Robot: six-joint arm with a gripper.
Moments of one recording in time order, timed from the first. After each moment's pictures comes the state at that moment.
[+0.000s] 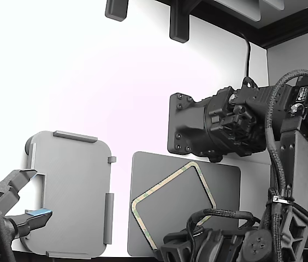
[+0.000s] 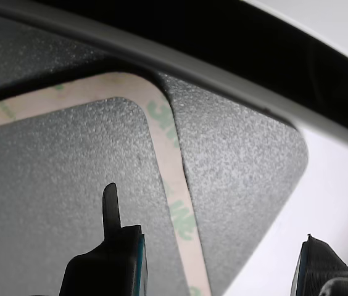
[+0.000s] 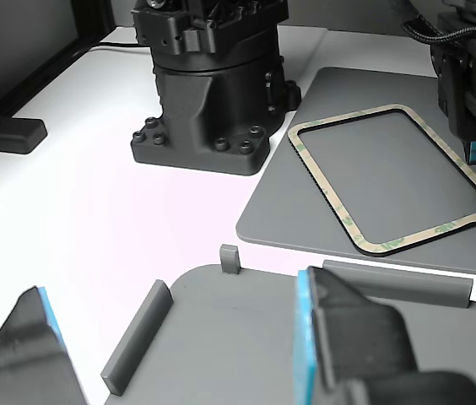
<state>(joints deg) 63.4 80.7 82.5 89.4 1.9 -47.6</state>
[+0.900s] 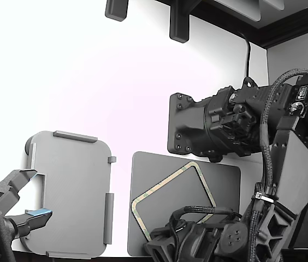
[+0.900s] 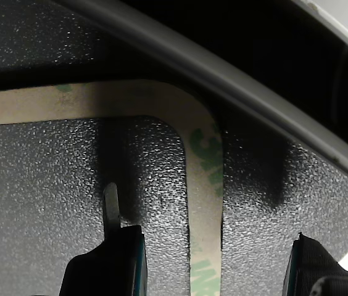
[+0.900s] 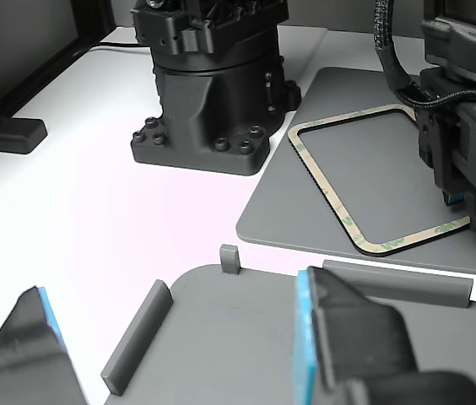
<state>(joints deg) 61.9 80.8 94.0 79.4 0.9 -58.2</state>
